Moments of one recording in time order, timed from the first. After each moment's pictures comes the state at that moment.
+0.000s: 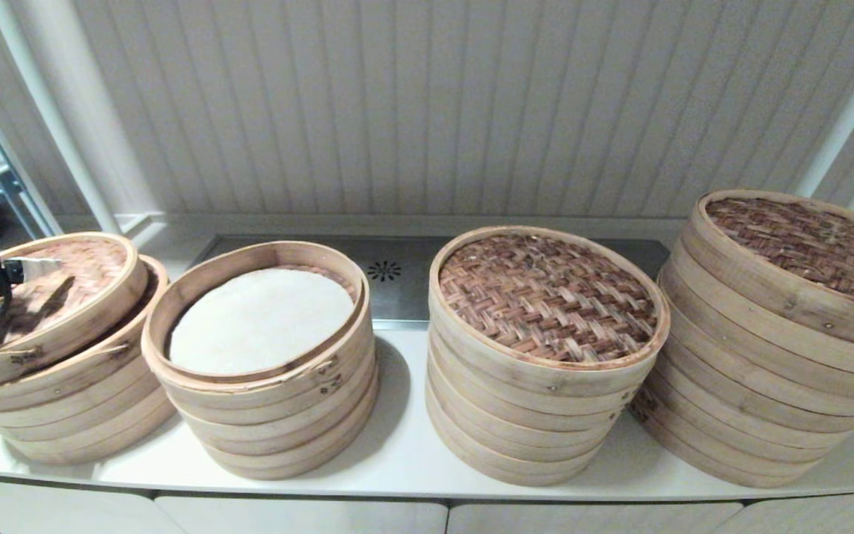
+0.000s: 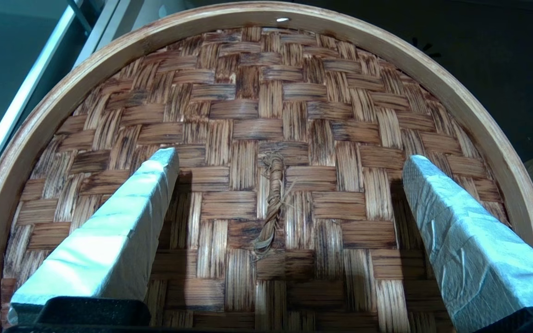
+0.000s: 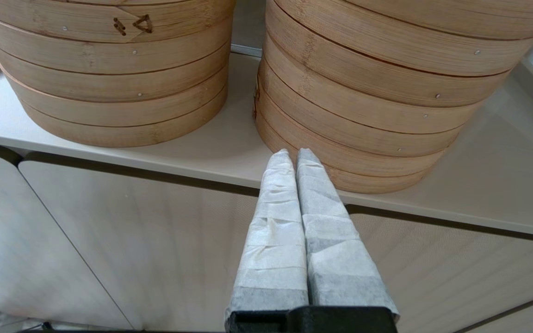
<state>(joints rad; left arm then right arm) 0.56 1.79 -1.17 -0.22 -0.47 0.18 0.02 0.00 -0.05 0.11 0.04 -0.13</state>
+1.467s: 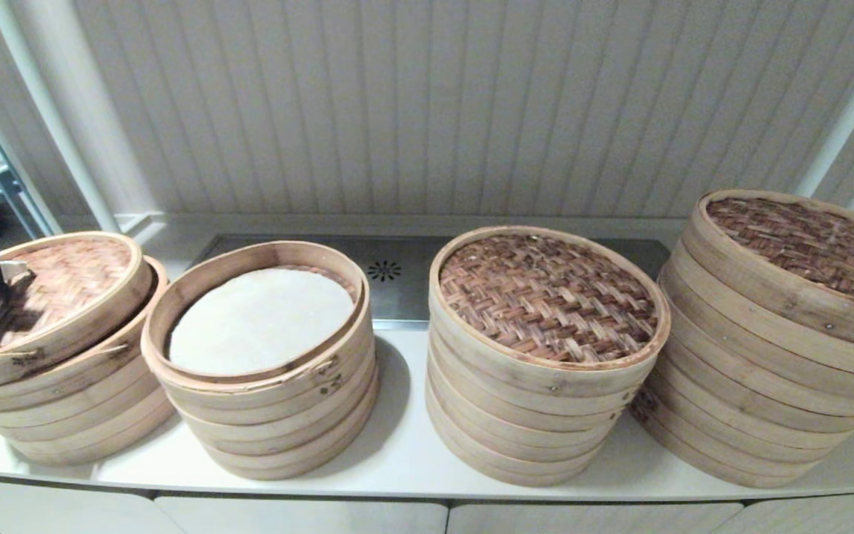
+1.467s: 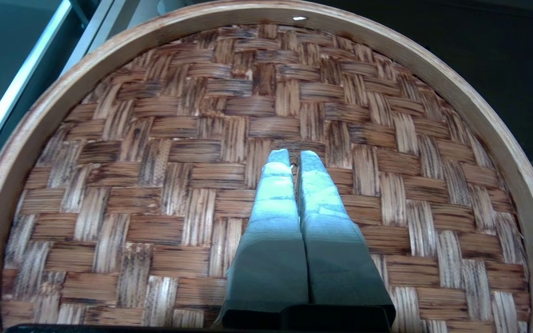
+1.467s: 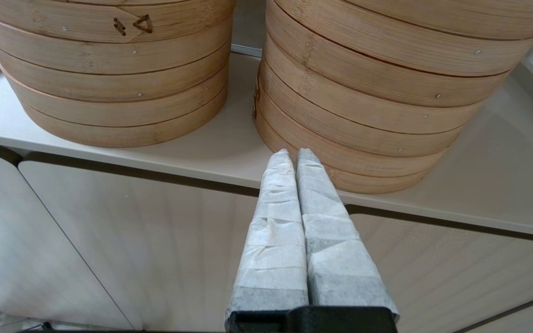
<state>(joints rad) 0.56 1.79 -1.16 -0.24 -0.48 0.15 0.02 0.00 -0.05 0.11 0.04 -0.13</state>
